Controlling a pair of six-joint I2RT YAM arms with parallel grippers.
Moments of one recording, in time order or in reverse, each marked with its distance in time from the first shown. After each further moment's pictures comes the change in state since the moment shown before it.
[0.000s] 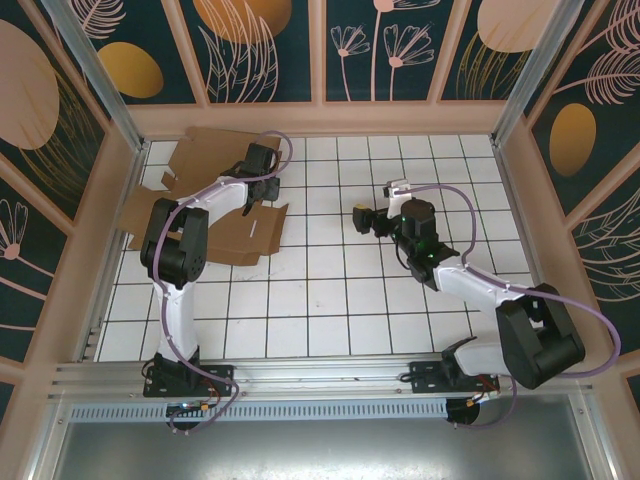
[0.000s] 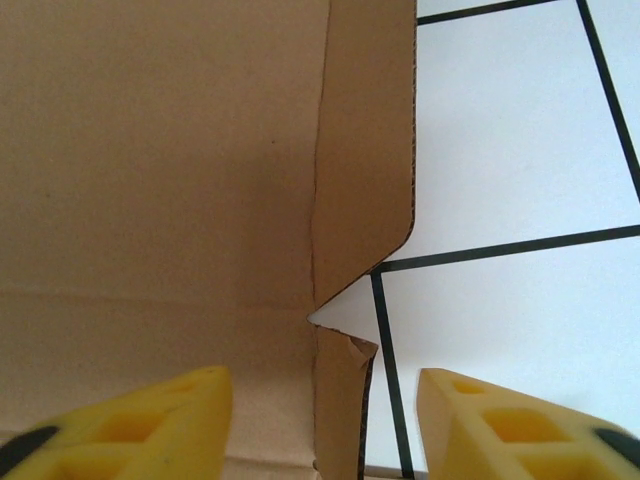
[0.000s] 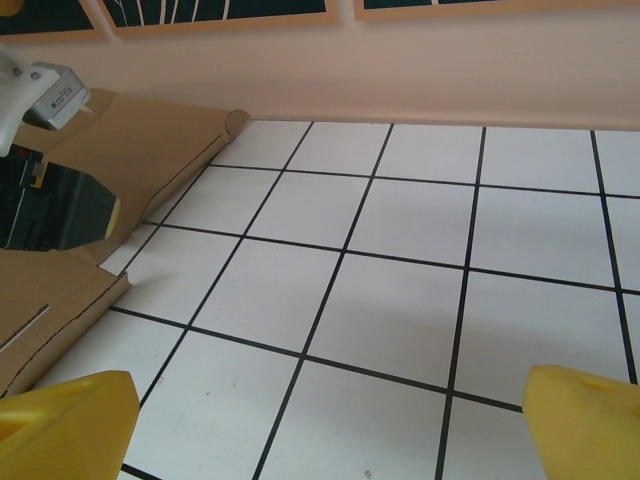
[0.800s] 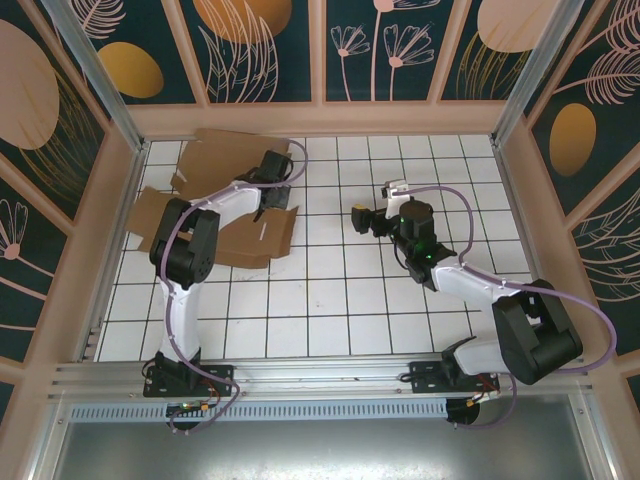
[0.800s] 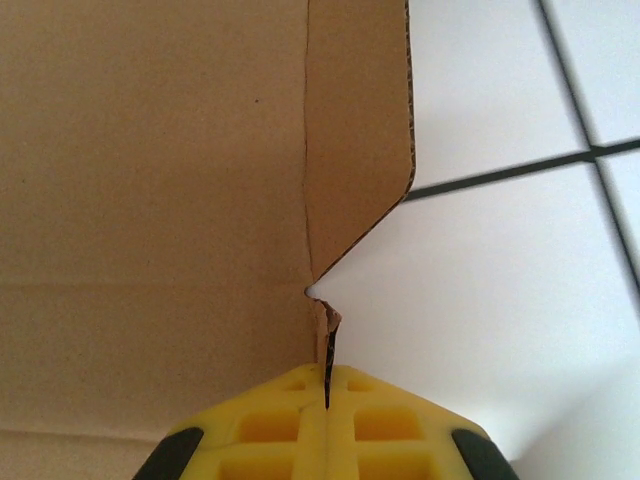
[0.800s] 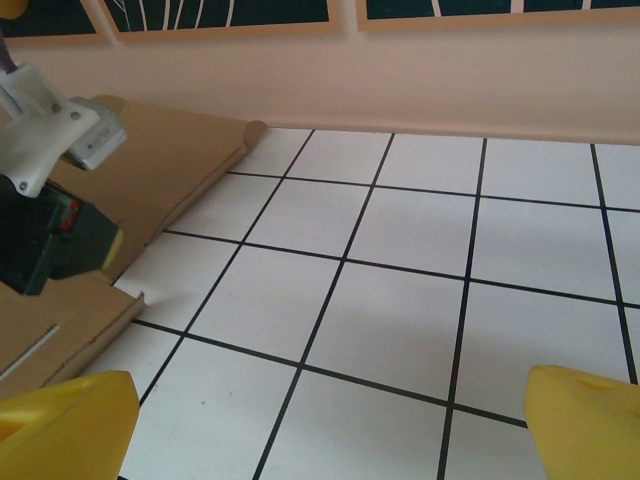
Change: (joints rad) left arm -0.093 0.029 0.000 -0.020 -0.052 0.007; right arm 0.006 0.021 -0.013 0.055 0.011 -0.022
